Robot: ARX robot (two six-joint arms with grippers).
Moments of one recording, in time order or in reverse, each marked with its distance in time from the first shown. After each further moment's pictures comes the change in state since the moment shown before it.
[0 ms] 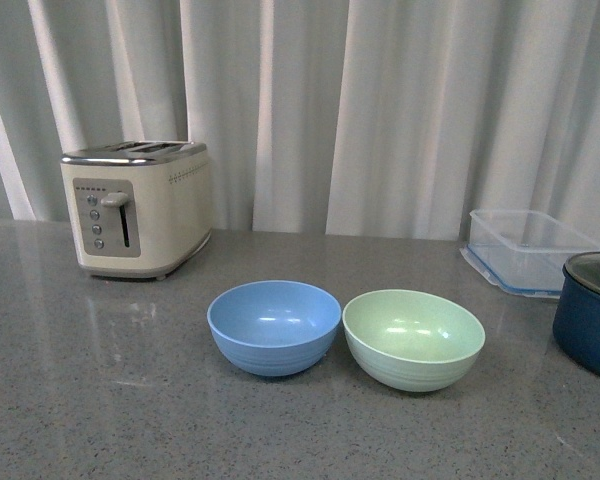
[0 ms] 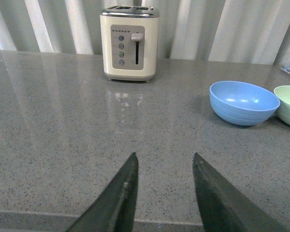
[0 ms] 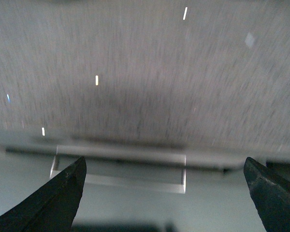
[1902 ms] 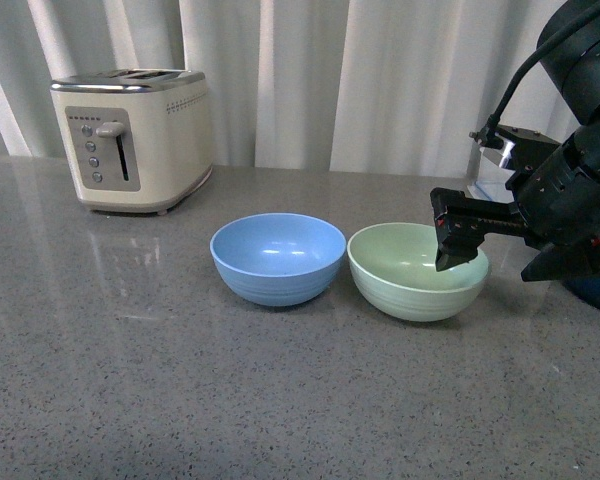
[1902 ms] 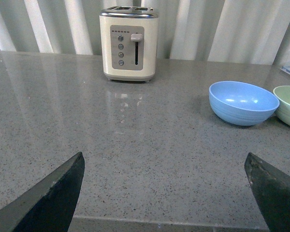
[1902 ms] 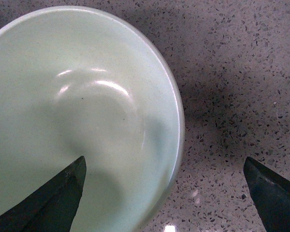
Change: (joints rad) left arm 0.000 0.000 0.000 0.000 -0.001 0.000; right arm 0.111 1.527 1.145 0.065 -0.061 0.120
